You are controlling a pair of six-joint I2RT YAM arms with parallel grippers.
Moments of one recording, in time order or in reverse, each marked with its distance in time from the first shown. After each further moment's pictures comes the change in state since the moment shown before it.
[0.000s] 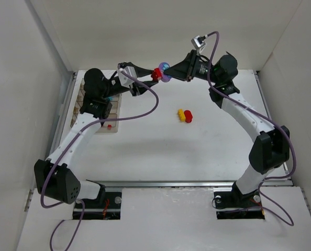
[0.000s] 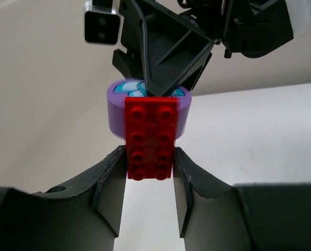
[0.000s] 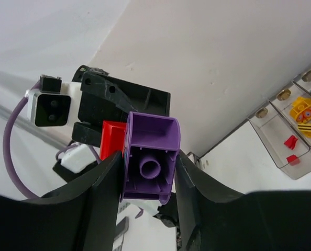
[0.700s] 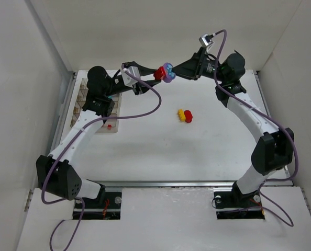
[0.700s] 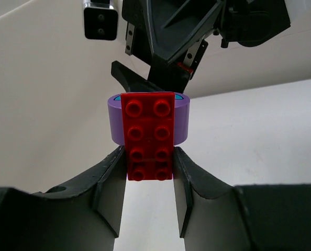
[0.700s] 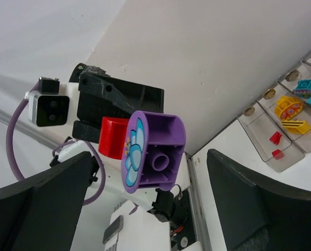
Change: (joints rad) left arm -0.019 0.035 0.022 0.000 0.016 0.023; right arm -0.055 -0.033 -0.026 -0.022 -0.024 -0.004
